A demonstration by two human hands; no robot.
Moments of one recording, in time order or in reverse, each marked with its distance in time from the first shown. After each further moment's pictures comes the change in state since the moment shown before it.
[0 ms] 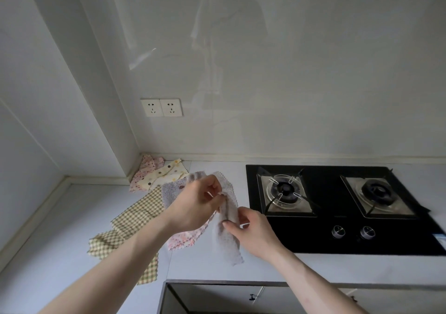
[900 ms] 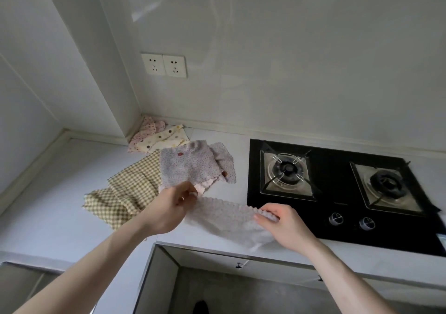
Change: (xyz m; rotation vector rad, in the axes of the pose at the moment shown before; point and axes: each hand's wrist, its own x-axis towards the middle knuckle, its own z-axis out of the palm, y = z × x) left_hand -0.038 -0.085 0.041 0.047 -0.053 -0.272; right_hand -0.011 0.077 -0.069 -0.083 -0.174 0.063
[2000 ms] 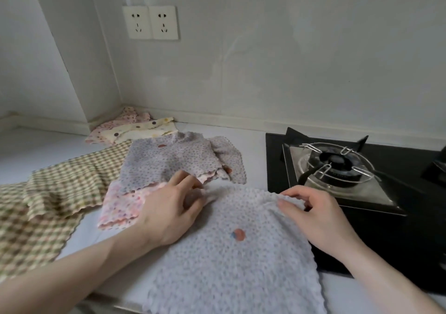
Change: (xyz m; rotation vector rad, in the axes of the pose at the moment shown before) left_hand 0.158 -0.189 0.194 0.412 0.471 0.325; right_hand 0.159 0.193 0.069 -0.045 0.335 -0.285
